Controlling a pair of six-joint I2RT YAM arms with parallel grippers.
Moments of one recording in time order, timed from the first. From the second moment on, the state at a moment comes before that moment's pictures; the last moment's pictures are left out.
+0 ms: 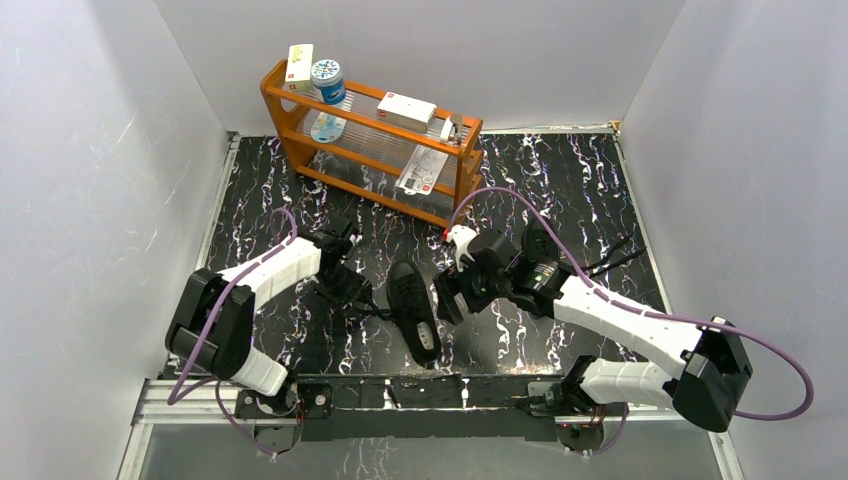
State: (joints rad) left arm -0.45 1.50 0.90 -0.91 0.12 -1.37; right arm 0.92 1.16 0.85 -0.51 -0.16 0.27
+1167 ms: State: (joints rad) left arm -0.43 1.20 0.51 -0.79 0.24 -1.45; right arm 0.98 1.73 1.26 -0.33 -0.20 0.22
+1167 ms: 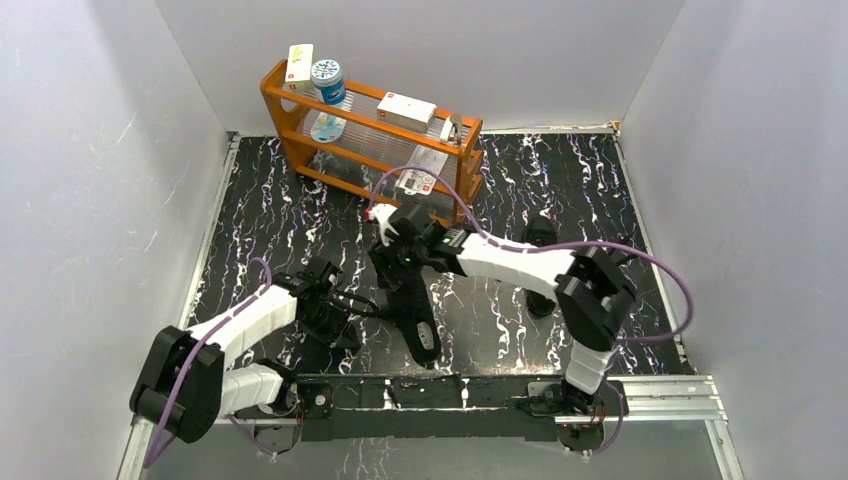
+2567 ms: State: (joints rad) left arm -0.43 0.94 0.72 -0.73 0.28 -1.01; right arm 0.90 1.35 1.14 -0.16 -0.01 0.42
